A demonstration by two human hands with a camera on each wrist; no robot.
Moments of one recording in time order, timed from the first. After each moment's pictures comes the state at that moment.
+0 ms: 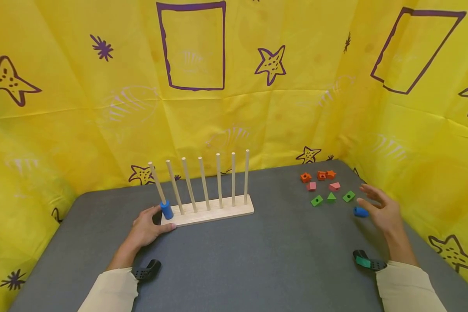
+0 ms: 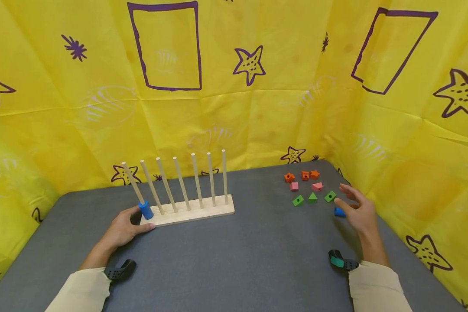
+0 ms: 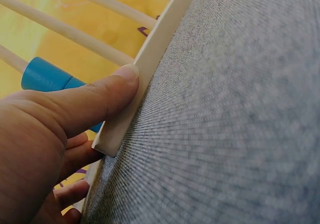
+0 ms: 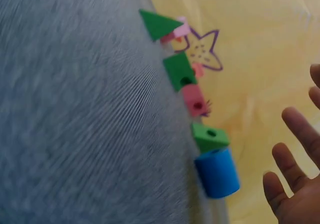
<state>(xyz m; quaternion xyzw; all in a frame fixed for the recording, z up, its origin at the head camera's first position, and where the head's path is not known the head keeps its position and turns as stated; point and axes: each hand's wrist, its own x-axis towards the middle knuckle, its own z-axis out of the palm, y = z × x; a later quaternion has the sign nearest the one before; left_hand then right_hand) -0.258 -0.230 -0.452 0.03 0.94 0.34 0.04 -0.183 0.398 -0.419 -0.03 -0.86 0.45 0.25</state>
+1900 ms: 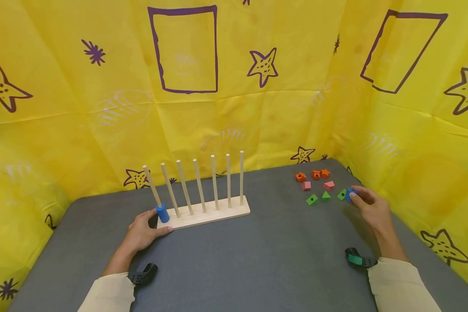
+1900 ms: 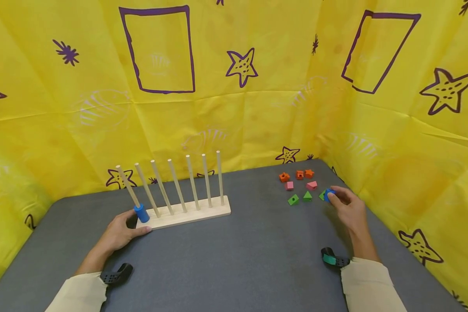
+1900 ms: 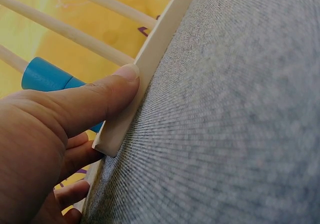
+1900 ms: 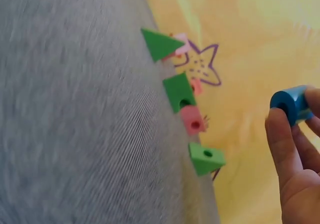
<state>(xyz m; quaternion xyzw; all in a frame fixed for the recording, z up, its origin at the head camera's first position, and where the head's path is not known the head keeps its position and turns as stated) -0.258 -0.231 -0.455 0.04 0.94 0.34 0.03 -0.185 0.388 -0.420 -0.09 -0.80 0.55 0.22</state>
